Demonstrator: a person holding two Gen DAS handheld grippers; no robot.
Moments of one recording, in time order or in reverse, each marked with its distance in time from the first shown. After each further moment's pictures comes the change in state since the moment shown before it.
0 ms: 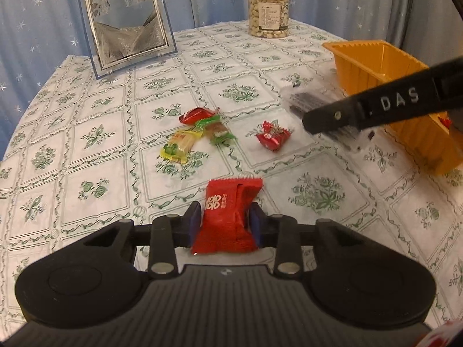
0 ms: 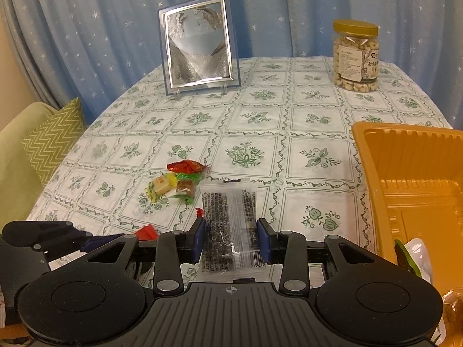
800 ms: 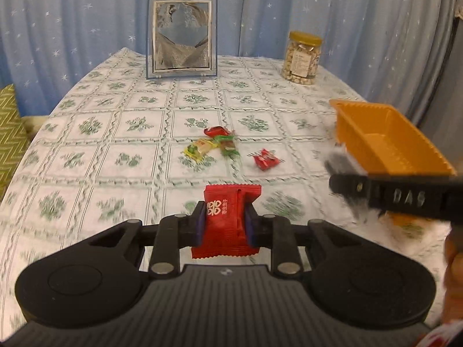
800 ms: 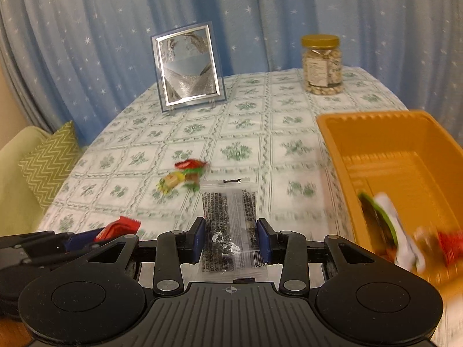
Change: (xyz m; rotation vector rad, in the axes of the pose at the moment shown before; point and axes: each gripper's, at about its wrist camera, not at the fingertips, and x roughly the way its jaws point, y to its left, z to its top) left arm -0.097 -0.026 -0.018 -0.286 -0.097 0.087; right arm -0.084 0.023 -0.052 0.105 -0.091 -0.062
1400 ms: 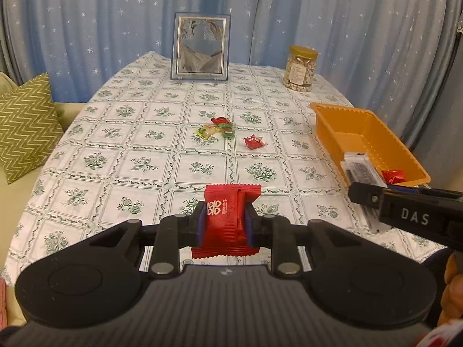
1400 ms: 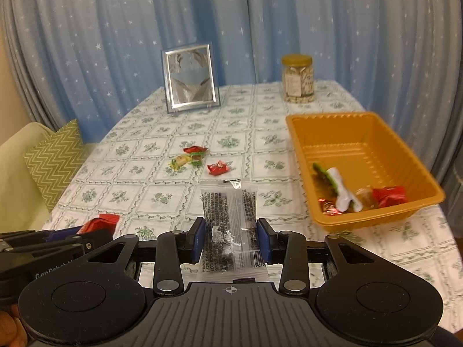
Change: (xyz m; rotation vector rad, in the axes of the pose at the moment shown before) left arm -0.115 -0.032 -0.039 -0.061 -0.024 0.063; right arm -0.120 0.023 -0.049 -0.049 -0.061 -0.068
